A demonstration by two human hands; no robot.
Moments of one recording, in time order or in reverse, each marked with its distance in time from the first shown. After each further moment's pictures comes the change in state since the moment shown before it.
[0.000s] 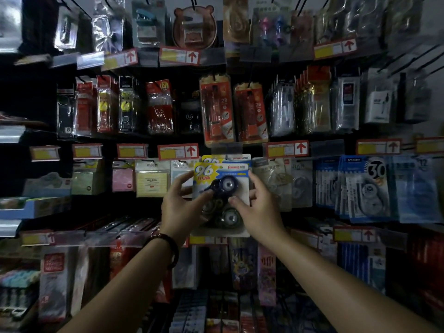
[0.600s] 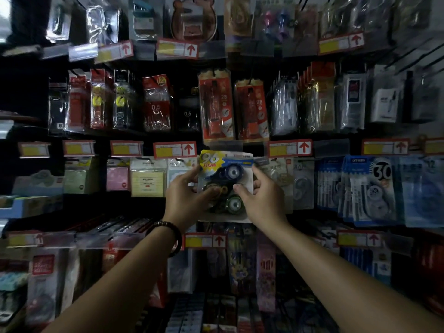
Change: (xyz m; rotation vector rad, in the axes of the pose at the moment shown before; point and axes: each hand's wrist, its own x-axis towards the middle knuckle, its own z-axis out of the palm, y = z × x) left_hand 0.030 -0.006 0.014 0.227 -0.068 0.148; right_hand 0.028 -0.004 -0.005 -0.179 0.117 -0.093
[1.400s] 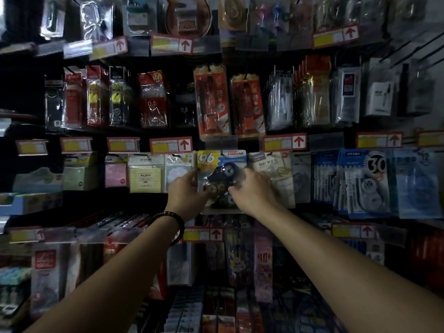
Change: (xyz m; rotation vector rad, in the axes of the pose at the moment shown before) left_hand 0.003 0.004 0.008 0.408 -0.038 -0.051; right_hand 0.017 -0.002 0.005 -0.445 -0.199 0.170
